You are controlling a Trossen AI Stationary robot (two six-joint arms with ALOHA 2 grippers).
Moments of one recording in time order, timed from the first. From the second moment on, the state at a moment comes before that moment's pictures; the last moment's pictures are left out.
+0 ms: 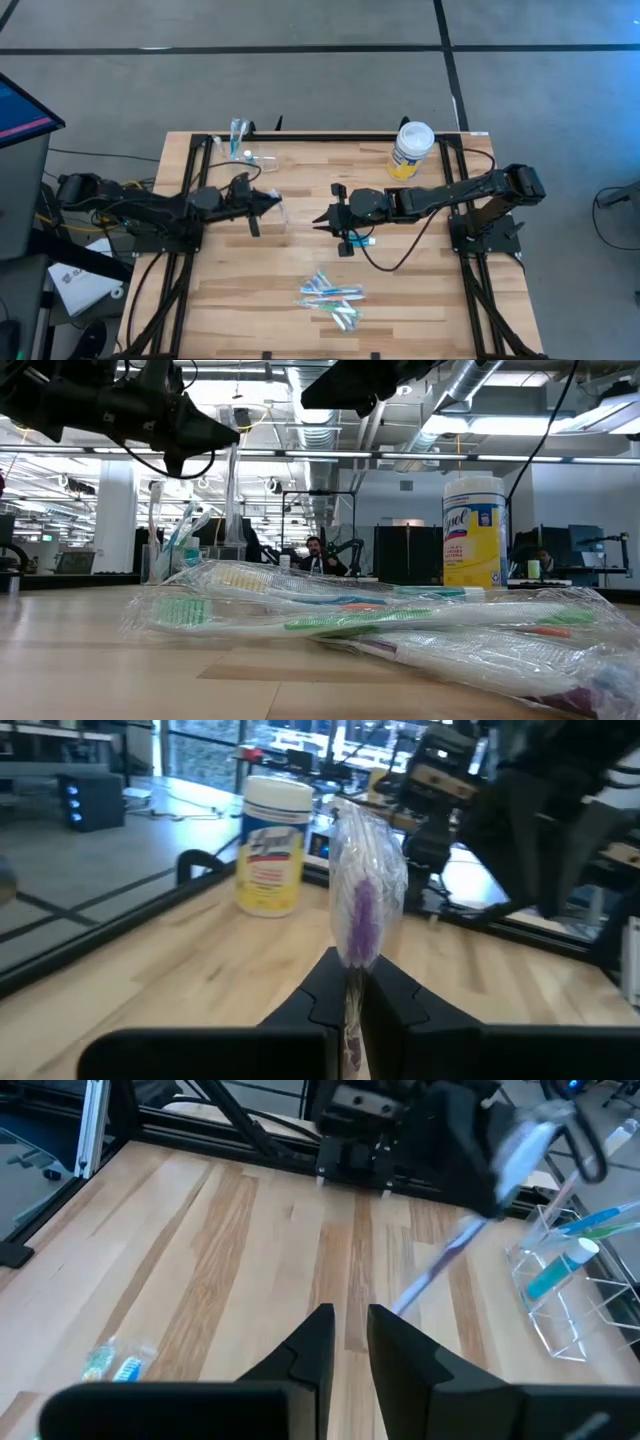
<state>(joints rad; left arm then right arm) -0.01 0.92 0.25 0.61 -0.32 -0.21 0.12 1.58 1.14 -0.02 0.08 -0.14</state>
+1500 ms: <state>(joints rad) 0.50 0.66 0.40 0.04 -0.48 -0.15 0.12 1.59 1.14 -0.05 0.08 -0.13</state>
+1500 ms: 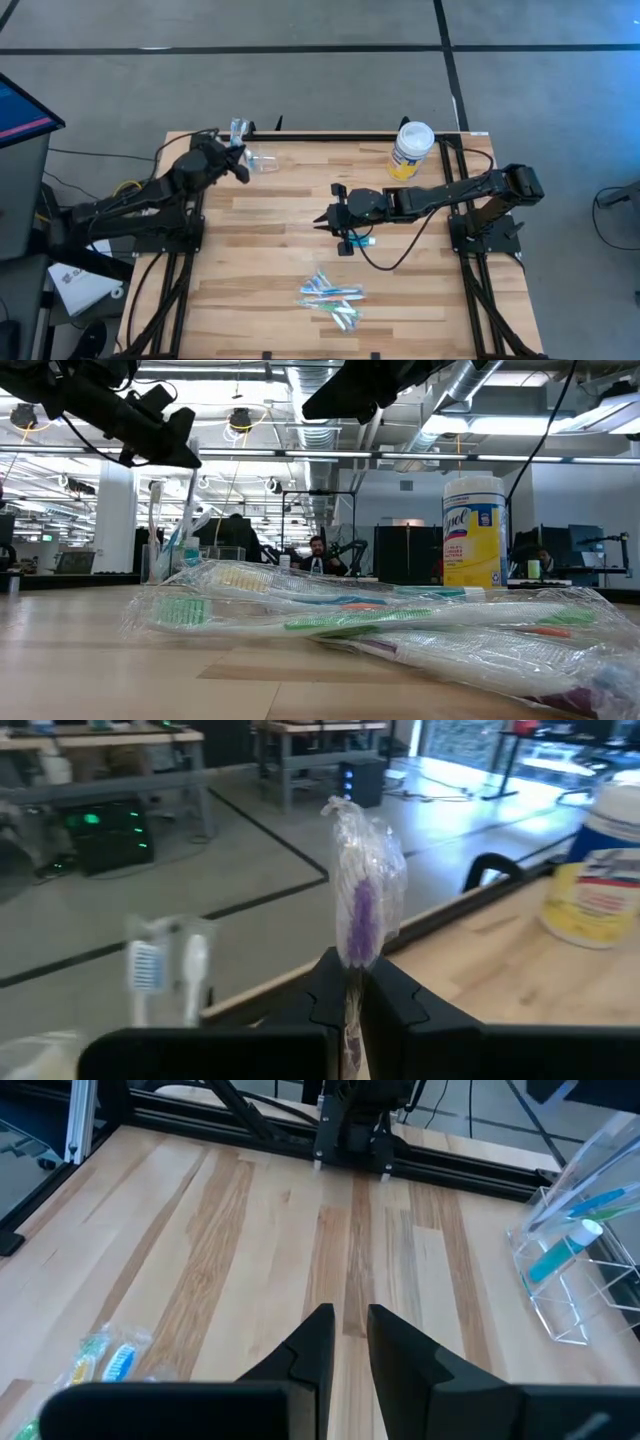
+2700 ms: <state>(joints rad) 0.76 0.66 0.38 0.07 -0.50 -0.06 0.11 1.59 1.14 -0.05 0.08 -0.13</state>
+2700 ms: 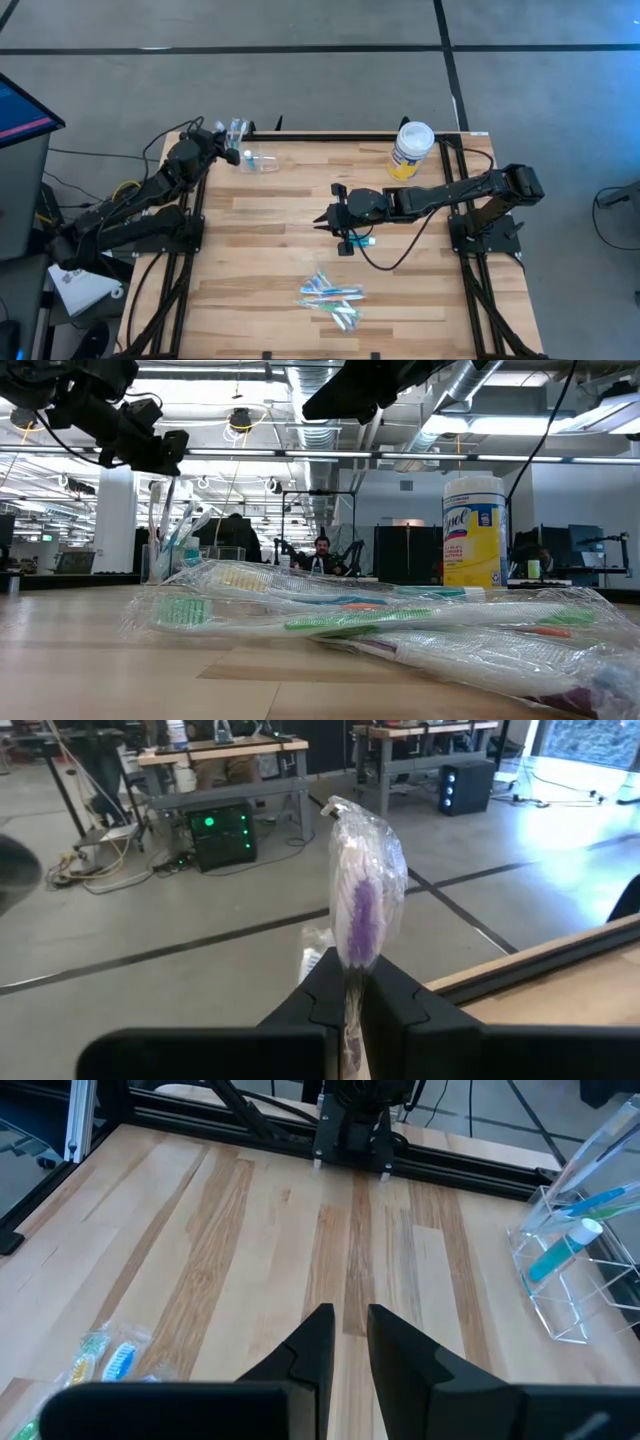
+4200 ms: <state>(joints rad) 0.76 1.07 0.38 0.23 -0.52 -0.09 0.12 1.59 1.14 -0.05 0.08 -0.13</state>
